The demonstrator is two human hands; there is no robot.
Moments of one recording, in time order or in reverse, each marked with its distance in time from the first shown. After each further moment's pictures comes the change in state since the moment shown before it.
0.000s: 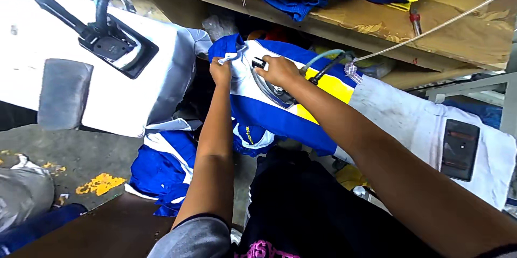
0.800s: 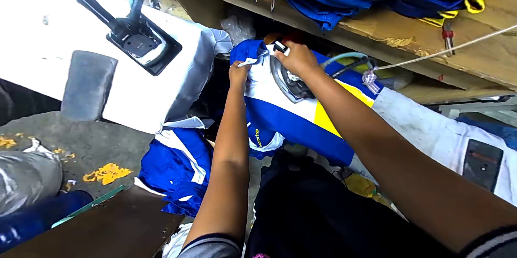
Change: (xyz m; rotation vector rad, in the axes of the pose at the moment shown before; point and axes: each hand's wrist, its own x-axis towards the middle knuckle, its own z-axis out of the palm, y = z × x) left_hand 0.009 -0.006 -0.012 -0.226 -0.156 -0.146; right_hand 0.050 -0.019 -0.017 0.093 0.082 0.133
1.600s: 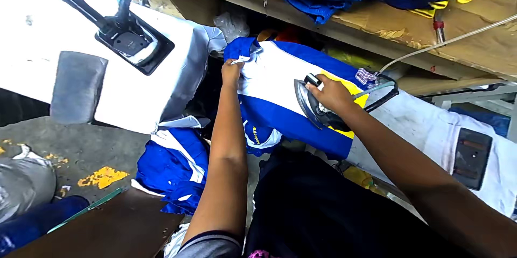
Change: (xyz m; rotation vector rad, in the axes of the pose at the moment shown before) left_hand 0.002 -0.005 -0.006 -0.018 -0.025 -0.018; right_hand -0.109 0.096 0.003 -0.023 -0.040 0.137
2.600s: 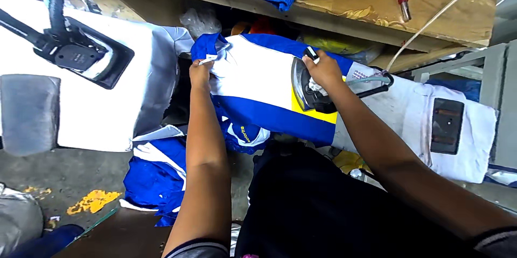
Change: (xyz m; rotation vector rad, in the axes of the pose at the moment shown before) left_hand -0.005 0.003 0.000 -0.026 0.000 0.019; right_hand 0.017 0.032 -0.026 0.166 0.148 0.267
